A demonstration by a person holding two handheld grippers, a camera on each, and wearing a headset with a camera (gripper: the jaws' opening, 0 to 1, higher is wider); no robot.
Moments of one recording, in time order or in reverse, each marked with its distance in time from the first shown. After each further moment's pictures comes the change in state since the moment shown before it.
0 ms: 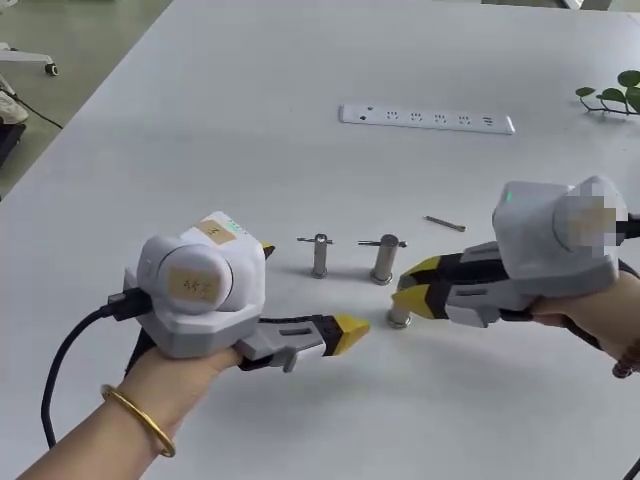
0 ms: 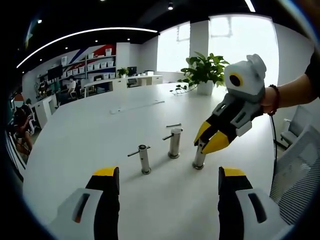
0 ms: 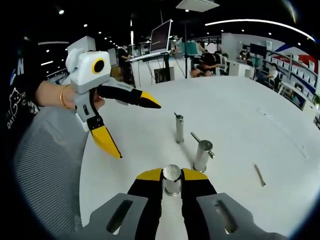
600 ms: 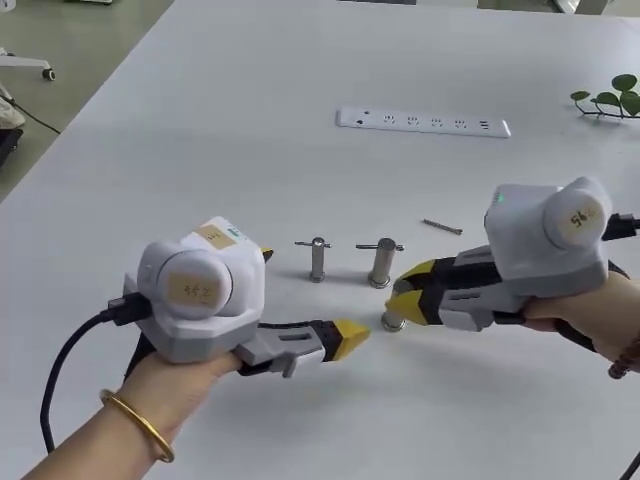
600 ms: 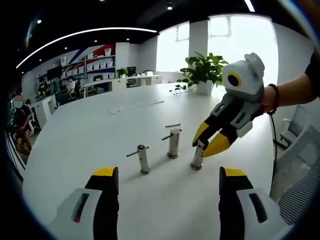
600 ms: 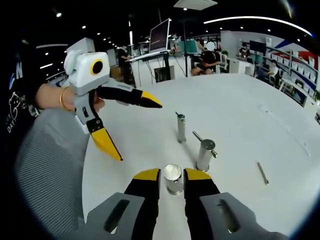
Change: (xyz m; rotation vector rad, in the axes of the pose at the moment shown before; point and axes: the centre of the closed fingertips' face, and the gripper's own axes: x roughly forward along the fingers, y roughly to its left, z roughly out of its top) left arm 0.000 -0.001 0.000 0.002 -0.001 -0.004; right arm 0.001 0.005 -0.001 0.022 0.011 0.015
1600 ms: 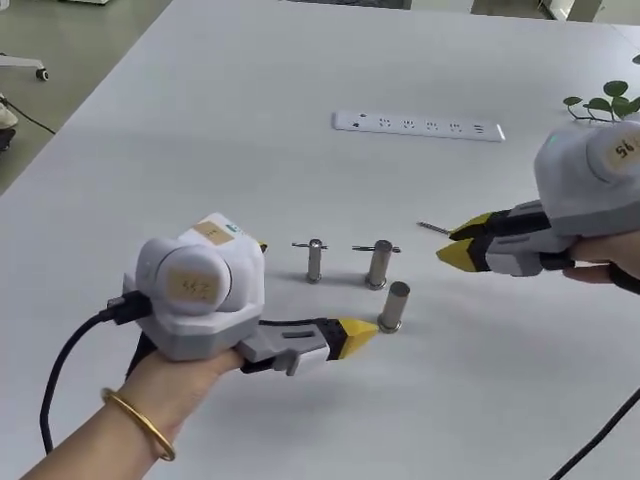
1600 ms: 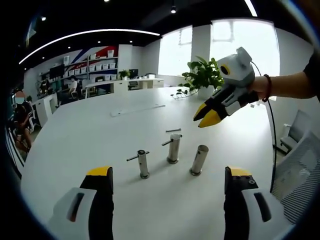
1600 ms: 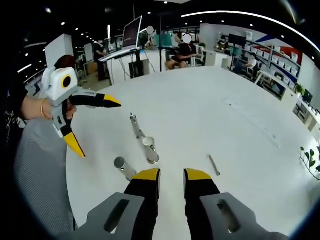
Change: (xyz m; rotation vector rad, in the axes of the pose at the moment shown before) left arm 0.000 -0.001 0.008 -0.029 -0.035 0.006; right arm -0.048 -0.076 0.003 0.058 0.090 -0.215
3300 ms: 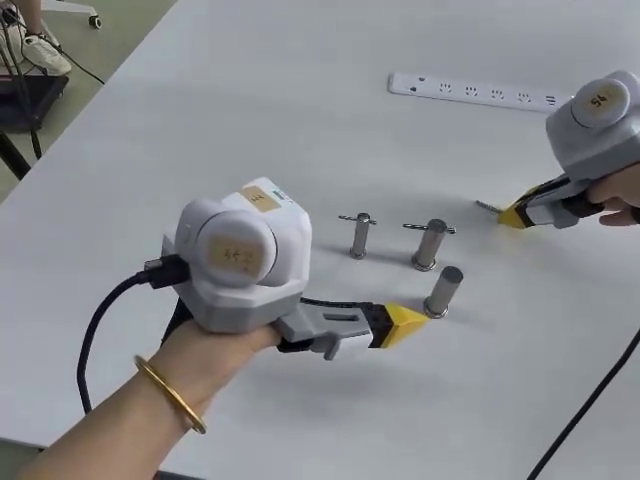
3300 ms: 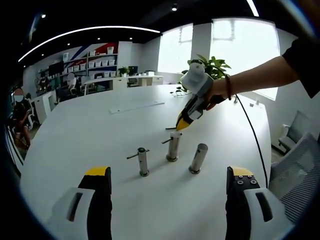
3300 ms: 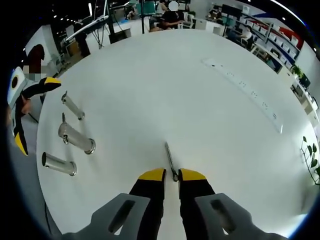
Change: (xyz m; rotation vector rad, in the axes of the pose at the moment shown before) left arm 0.000 0.001 -0.002 -0.016 0.028 -0.014; right arm 0.065 -0.088 -0.044 0.049 0.302 -0.067
